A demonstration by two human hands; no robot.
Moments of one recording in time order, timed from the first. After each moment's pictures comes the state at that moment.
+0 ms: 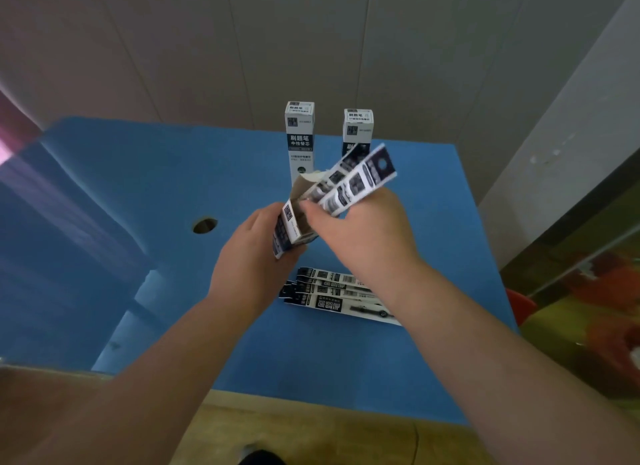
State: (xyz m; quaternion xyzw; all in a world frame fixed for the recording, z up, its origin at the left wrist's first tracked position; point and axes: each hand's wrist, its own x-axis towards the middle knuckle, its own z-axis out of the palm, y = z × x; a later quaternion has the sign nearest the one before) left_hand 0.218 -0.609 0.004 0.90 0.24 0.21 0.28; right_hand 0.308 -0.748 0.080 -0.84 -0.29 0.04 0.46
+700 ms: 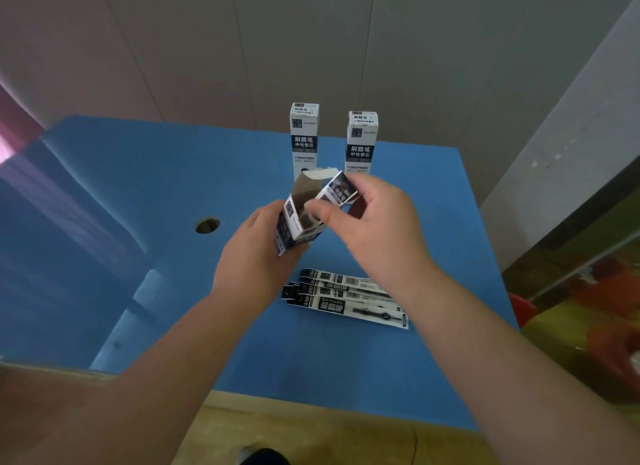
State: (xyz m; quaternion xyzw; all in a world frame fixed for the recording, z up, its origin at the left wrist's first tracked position) left_hand 0.221 -0.607 0.007 0.90 0.25 0.21 0.30; right_hand 0.317 -0.752 0.075 -0.78 -0.35 0.03 0.52
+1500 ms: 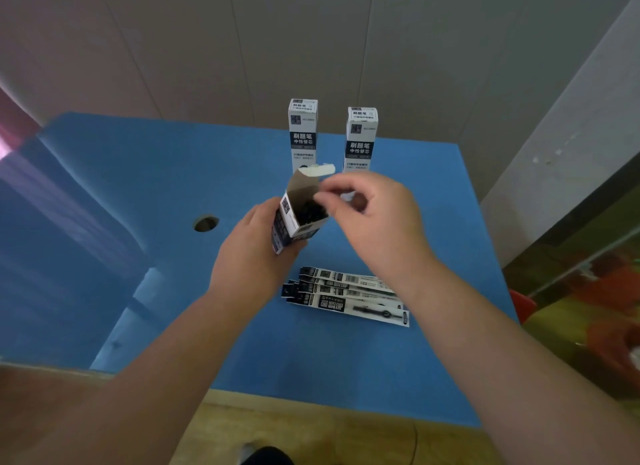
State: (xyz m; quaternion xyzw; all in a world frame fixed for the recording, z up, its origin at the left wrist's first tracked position) left_hand 0.221 -0.604 0.006 0.89 0.26 0.21 0.30; right_hand 0.325 -0.750 0.067 -0.78 -0.37 -0.02 0.51
